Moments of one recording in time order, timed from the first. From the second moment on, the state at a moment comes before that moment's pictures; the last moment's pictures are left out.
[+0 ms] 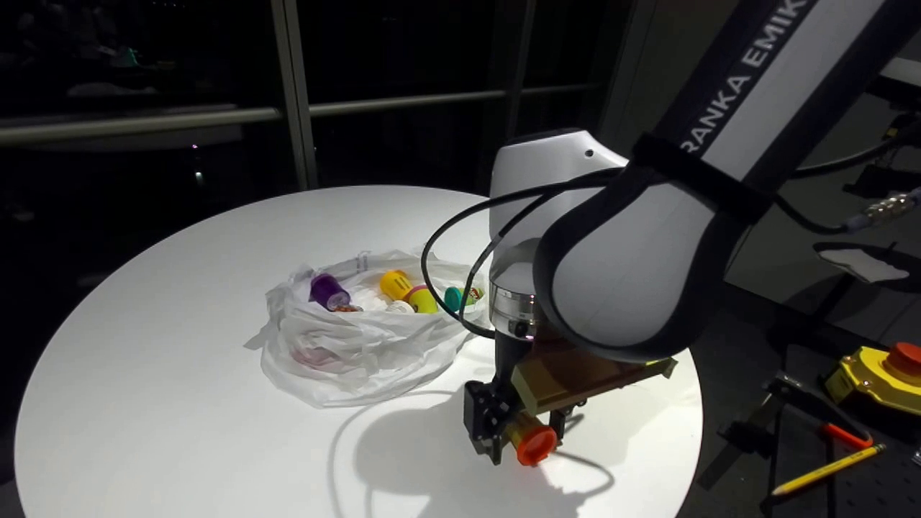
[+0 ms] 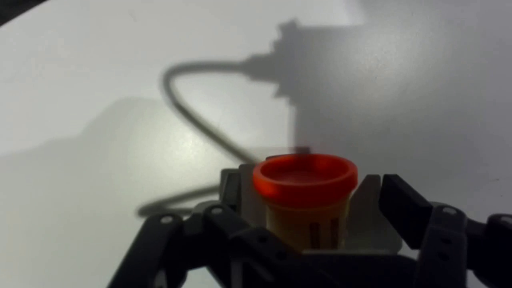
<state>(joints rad) 0.23 0.55 0.09 -2.32 0.14 2.70 0.64</state>
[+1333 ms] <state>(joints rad) 0.70 0.19 -0.42 -2.46 -0.15 3.03 1.12</state>
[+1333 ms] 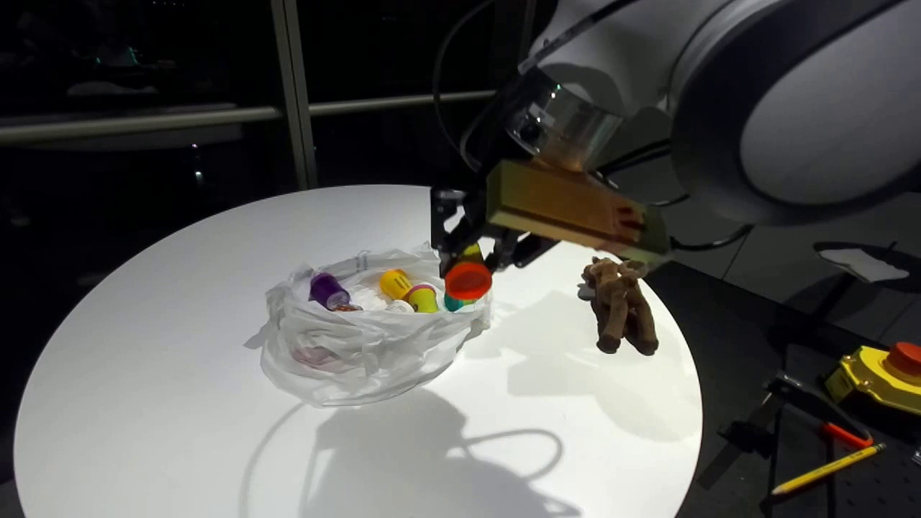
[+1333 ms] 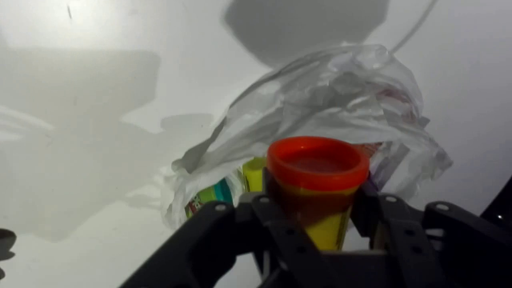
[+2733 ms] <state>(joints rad) 0.24 0.69 -0.08 -1.80 -0.03 2.71 1.00</state>
